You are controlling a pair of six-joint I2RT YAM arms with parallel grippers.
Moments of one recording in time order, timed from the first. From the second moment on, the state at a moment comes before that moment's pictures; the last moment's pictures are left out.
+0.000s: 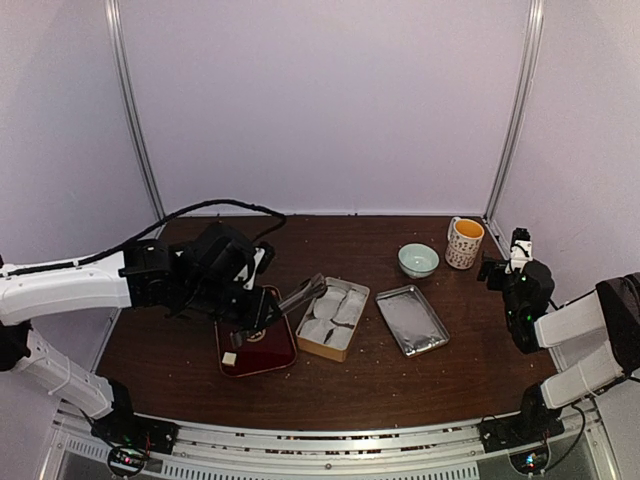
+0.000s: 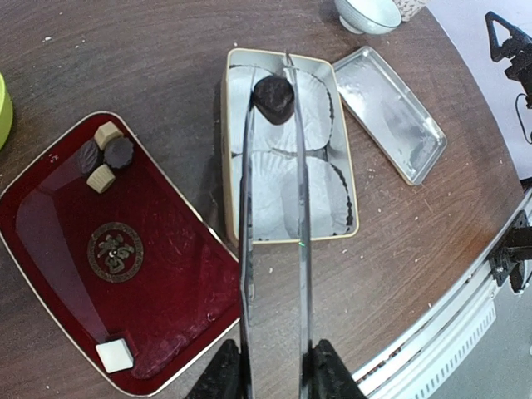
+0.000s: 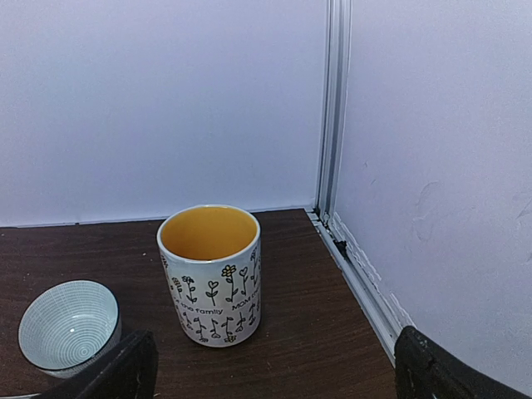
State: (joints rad) left arm -1.05 1.32 1.09 -0.64 -0.12 -0.65; right arm 0.09 1.36 0.24 1.09 0.29 0.01
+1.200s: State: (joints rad) left arm -1.05 1.65 1.37 -0.76 -0.27 -0.54; right arm 0.09 1.36 0.24 1.09 0.29 0.01
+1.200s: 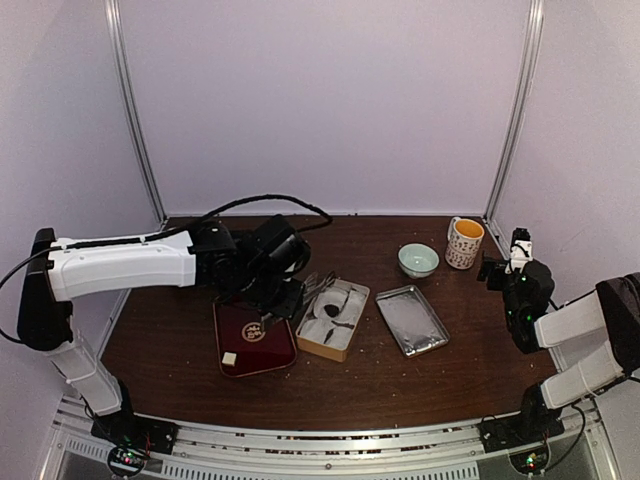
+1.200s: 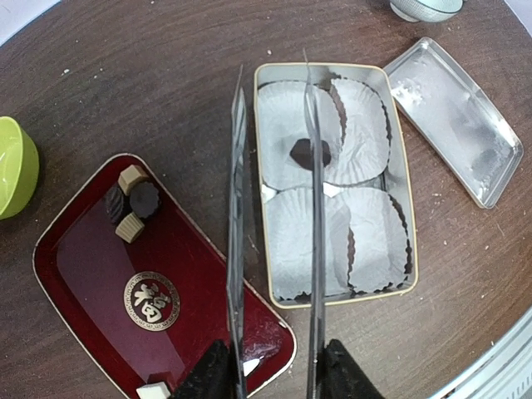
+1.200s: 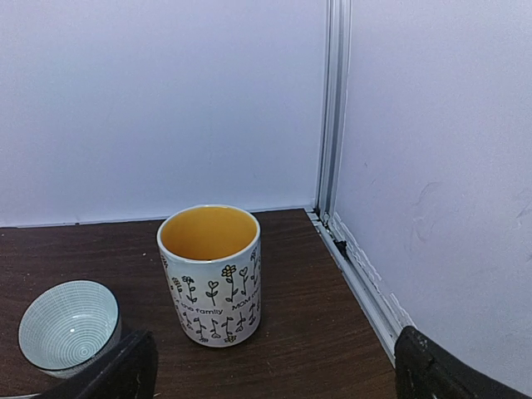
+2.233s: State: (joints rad) left arm -1.05 1.11 0.93 -0.83 -0.28 -0.67; right arm 0.09 1.36 0.24 1.09 0.29 0.01
